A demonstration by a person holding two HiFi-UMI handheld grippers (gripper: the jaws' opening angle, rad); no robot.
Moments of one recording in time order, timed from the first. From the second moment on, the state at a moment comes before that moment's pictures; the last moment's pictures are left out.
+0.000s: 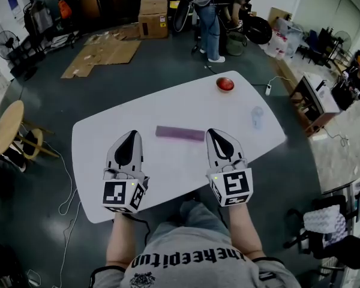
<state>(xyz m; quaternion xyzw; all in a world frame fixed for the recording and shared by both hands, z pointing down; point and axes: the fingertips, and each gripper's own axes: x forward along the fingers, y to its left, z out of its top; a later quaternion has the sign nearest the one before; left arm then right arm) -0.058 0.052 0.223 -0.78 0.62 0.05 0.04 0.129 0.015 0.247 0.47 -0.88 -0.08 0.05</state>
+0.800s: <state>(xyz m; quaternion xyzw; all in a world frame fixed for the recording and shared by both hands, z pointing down) -0.047 0.094 0.171 -0.78 0.61 0.09 0.08 0.168 0.063 0.182 0.52 -0.84 -0.12 -0.03</state>
